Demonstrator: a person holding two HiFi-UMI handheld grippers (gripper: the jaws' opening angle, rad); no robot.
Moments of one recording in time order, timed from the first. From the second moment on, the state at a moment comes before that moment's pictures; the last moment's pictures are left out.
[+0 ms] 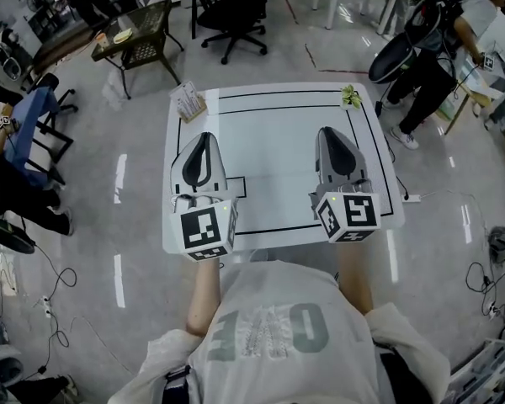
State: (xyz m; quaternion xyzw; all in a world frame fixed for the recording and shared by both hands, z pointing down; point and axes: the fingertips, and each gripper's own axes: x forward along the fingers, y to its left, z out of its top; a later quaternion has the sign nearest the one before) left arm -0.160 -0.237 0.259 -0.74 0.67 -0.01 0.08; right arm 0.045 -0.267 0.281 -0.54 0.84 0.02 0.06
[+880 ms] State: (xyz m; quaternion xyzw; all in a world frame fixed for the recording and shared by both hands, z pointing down) left arm -0.161 -0.207 0.258 -0.73 0.68 0.00 0.09; right arm -0.013 -0.222 0.279 -0.48 0.88 0.04 0.05
